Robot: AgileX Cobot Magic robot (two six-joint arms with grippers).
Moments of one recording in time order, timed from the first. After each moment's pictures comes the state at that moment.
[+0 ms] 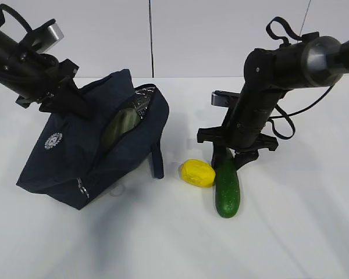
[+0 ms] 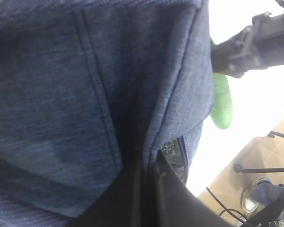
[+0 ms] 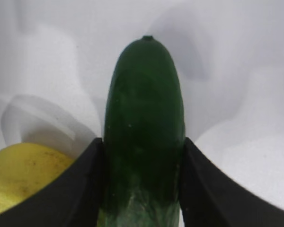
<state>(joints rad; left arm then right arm) -0.11 1.88 -1.37 -0.83 1.06 0.55 0.34 2.20 -1.58 0.20 0.88 0.21</state>
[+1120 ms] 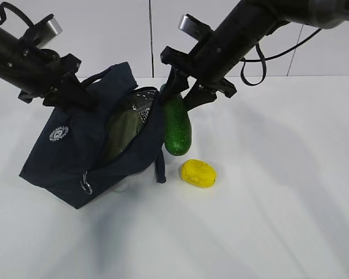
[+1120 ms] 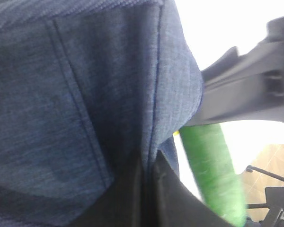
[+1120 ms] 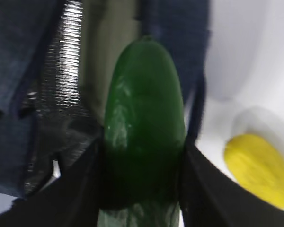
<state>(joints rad) -0.11 1.88 -1.37 -0.86 0.99 0.56 0.34 2.20 -1.98 0.65 1.21 -0.05</state>
